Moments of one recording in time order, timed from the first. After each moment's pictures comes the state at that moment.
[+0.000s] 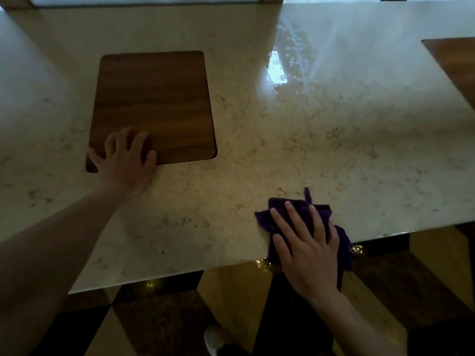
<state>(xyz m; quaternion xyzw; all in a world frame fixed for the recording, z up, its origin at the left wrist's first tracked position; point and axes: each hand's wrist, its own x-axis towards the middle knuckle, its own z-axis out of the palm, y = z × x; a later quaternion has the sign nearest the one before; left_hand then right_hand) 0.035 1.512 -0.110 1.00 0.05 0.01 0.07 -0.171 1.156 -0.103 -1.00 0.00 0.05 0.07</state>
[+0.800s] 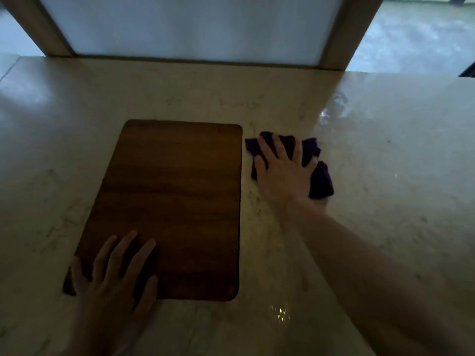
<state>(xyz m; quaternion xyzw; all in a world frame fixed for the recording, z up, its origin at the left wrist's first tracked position) 0.033 1.514 -0.112 1.00 0.03 -0.01 0.04 0.274 1.235 -0.101 -0.99 -0.02 0.07 0.10</state>
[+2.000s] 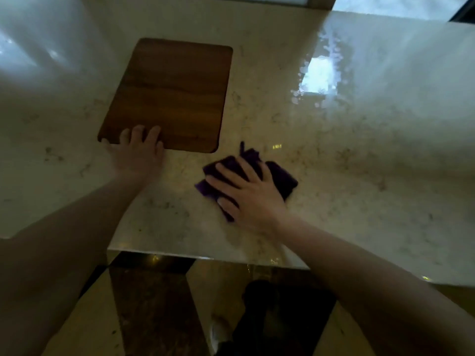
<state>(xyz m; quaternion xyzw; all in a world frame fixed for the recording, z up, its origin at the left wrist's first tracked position) 0.006 1.463 -0.102 0.98 0.17 -0.04 -0.02 -0.022 1.178 -0.093 -0.92 -0.36 0.12 0.07</state>
